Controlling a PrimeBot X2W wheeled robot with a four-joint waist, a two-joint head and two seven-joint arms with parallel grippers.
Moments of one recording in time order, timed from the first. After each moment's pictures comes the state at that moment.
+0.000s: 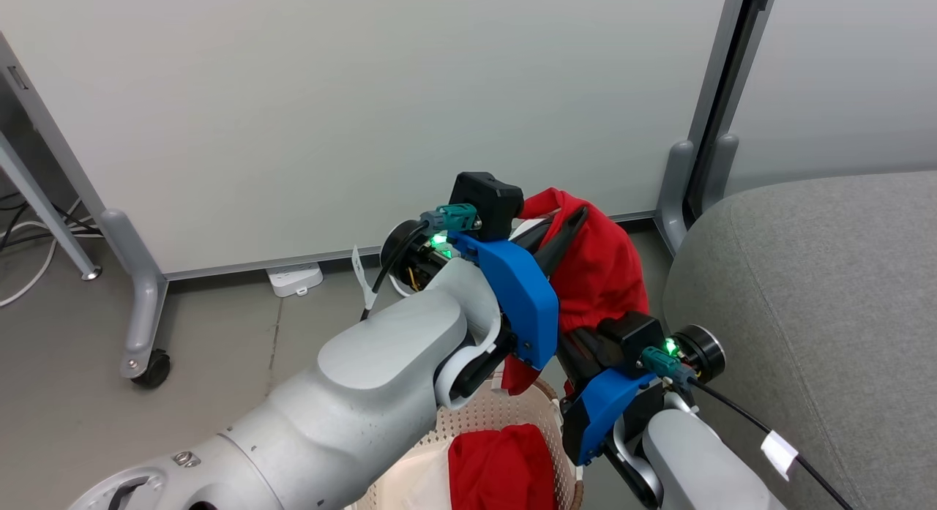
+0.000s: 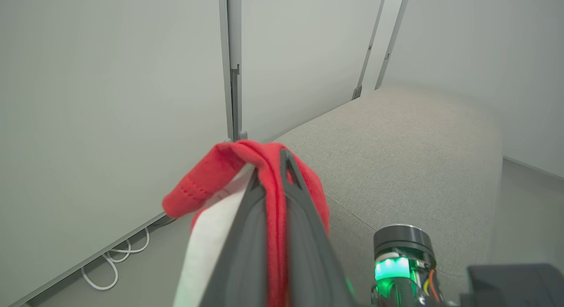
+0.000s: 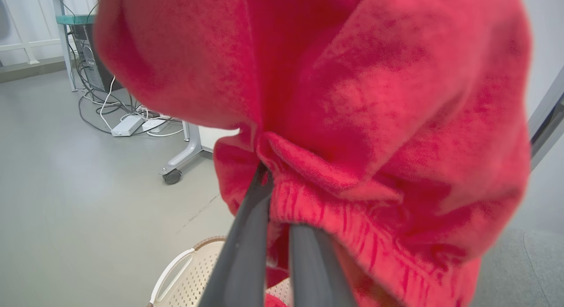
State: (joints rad) left arm -1.04 0.05 -1.28 0.64 -1.14 0.05 -0.12; right arm -0.48 -0.05 0.45 0.67 0.12 0.13 -0.20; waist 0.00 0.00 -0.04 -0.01
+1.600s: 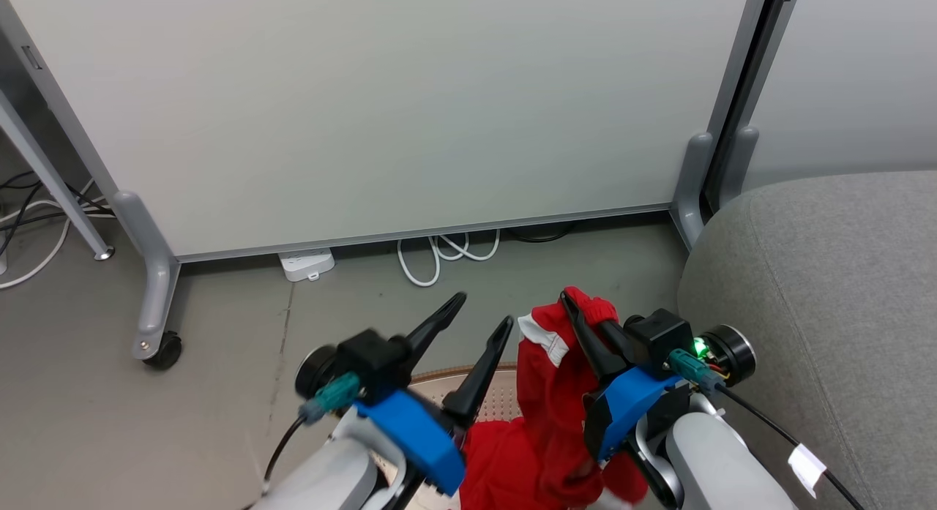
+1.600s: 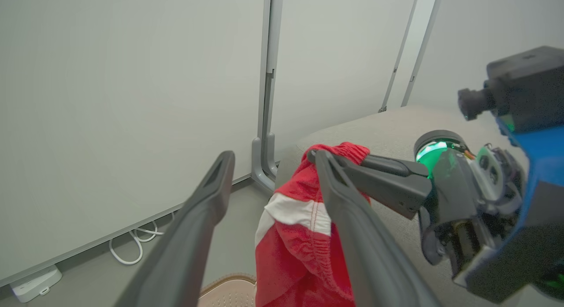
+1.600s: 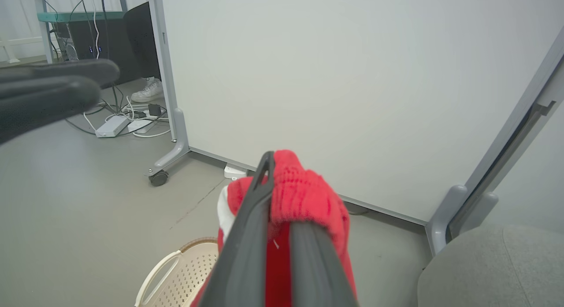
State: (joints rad) left arm -0.57 0.19 -0.90 0.41 -0.69 -0.03 -0.26; right arm -0.40 -0.05 0.34 0.56 0.03 0.13 -0.17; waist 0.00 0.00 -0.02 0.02
